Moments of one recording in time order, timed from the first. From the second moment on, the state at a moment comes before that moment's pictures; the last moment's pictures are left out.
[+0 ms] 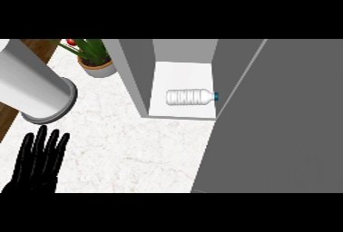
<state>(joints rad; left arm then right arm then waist) 0.32 0.56 -0.39 -1.98 0.69 0.24 -0.52 0.21 -0.14 0.73 -2.44 0.11 0.48 0.41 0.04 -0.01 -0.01</state>
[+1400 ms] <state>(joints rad) 0.35 0.63 -0.32 -2.01 0.75 0.11 -0.54 0.12 -0.16 0.71 -2.39 -0.10 0.52 0.47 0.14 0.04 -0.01</state>
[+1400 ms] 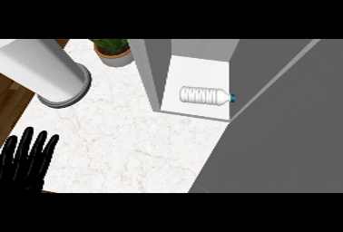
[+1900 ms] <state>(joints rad) 0.35 0.65 -0.30 -2.01 0.76 0.07 -0.54 0.18 -0.14 0.69 -2.31 -0.37 0.49 0.50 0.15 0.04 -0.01</state>
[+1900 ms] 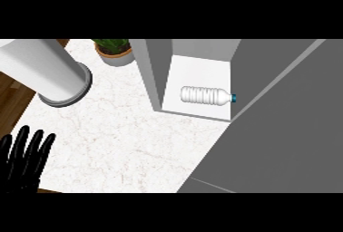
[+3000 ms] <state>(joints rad) 0.35 0.65 -0.27 -1.98 0.79 0.02 -0.54 -0.29 -0.01 0.33 -1.84 -0.39 -0.09 0.39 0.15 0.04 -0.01</state>
